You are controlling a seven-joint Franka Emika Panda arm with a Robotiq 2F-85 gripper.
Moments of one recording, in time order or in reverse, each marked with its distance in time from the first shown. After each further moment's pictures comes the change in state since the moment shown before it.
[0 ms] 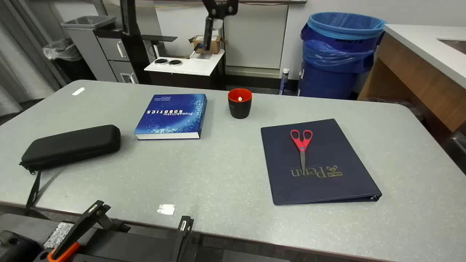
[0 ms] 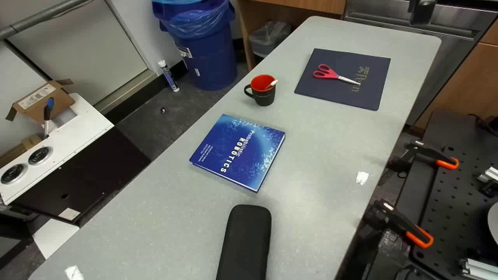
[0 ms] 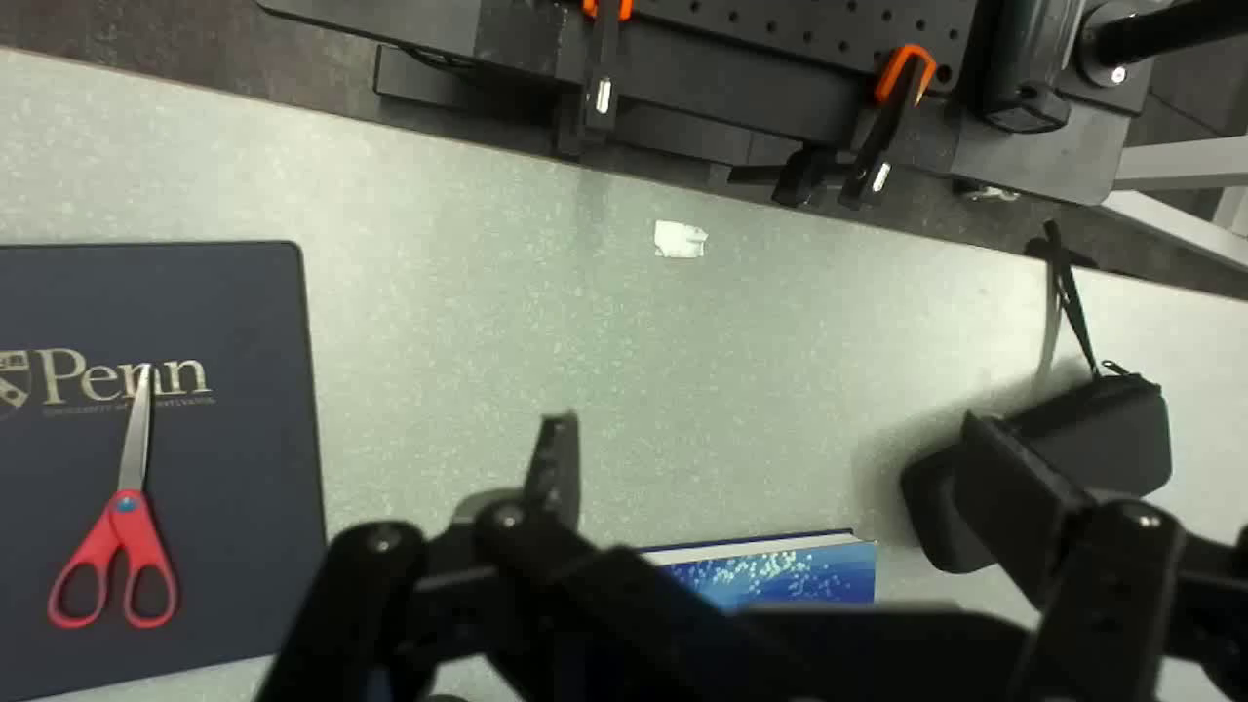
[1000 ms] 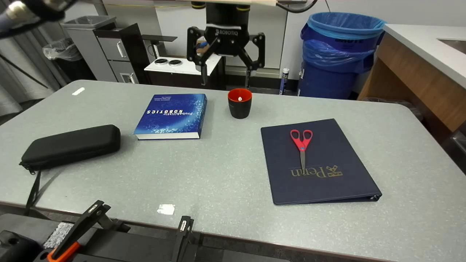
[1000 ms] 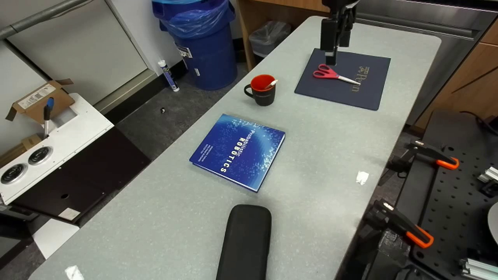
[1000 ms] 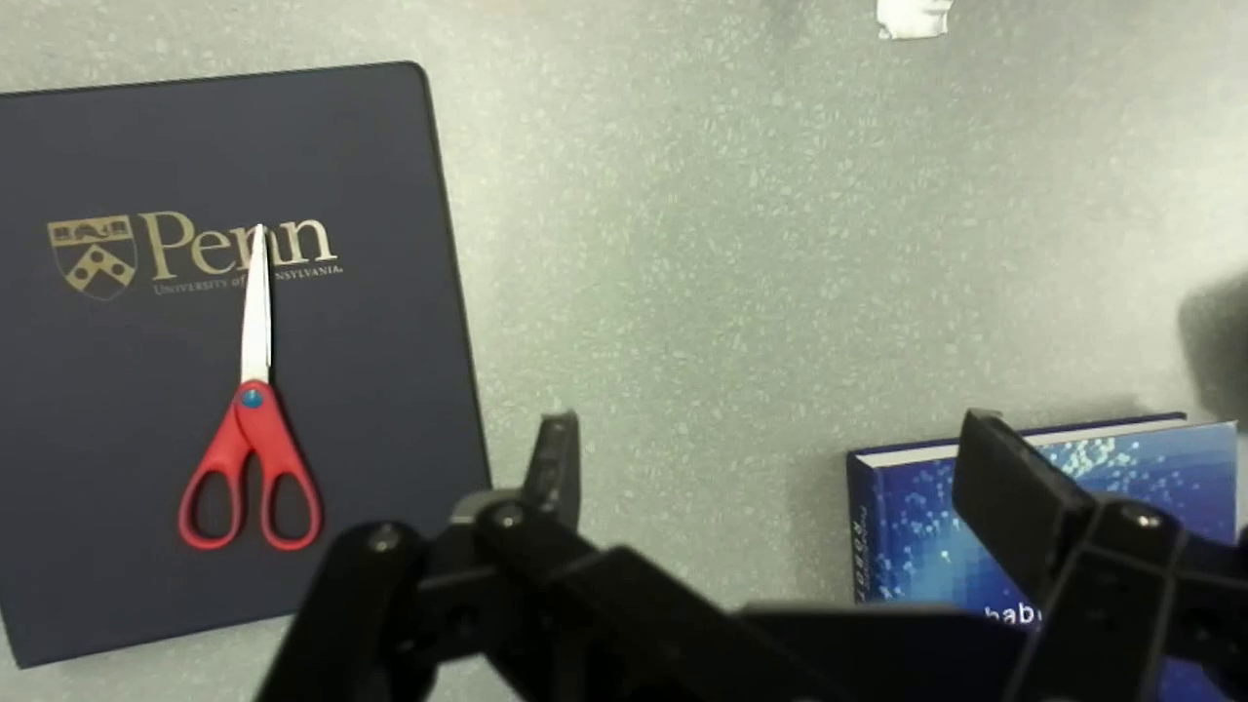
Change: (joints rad) arm -0.038 0.520 0.081 0.180 0.028 0.384 0.106
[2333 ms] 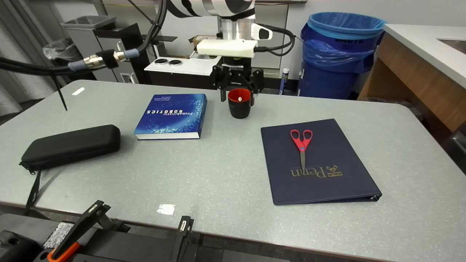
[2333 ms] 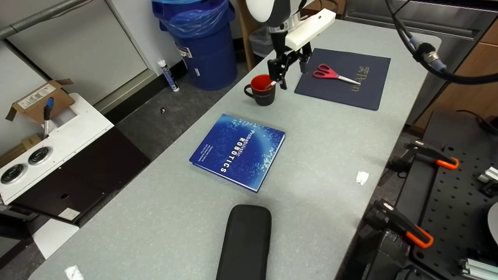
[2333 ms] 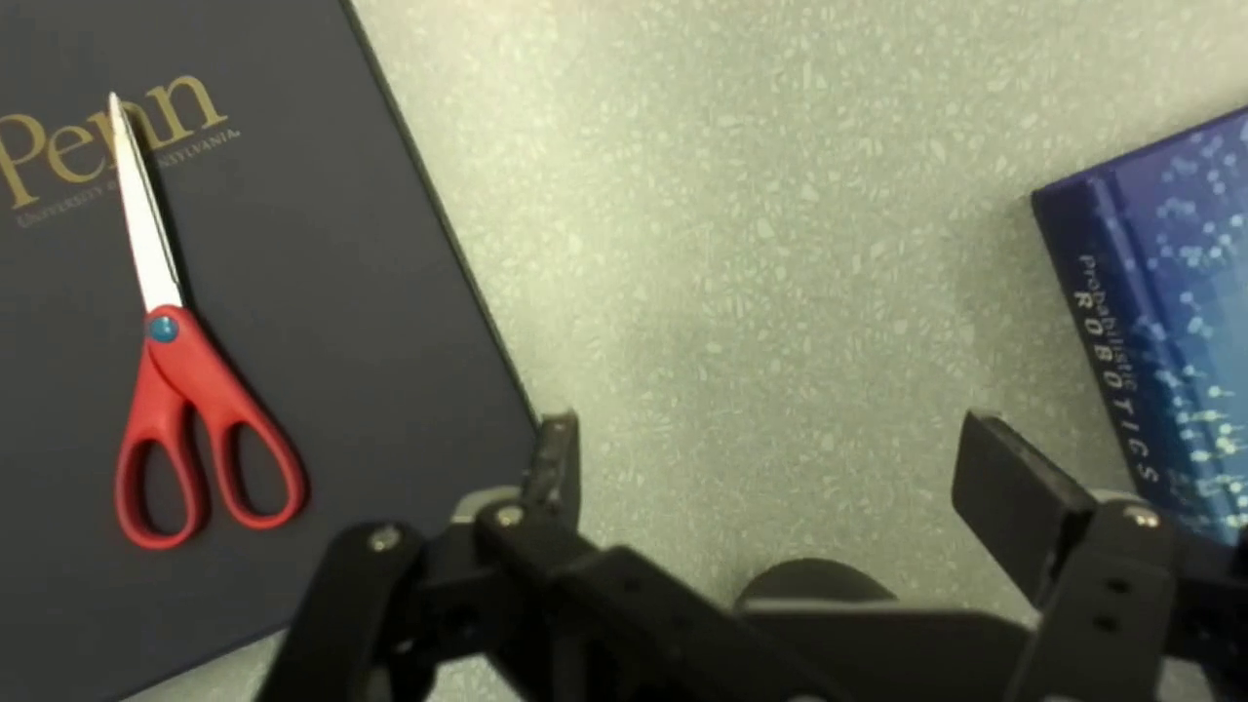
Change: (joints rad) arm -0.023 0.527 0.086 0.436 0.007 0.054 0.376
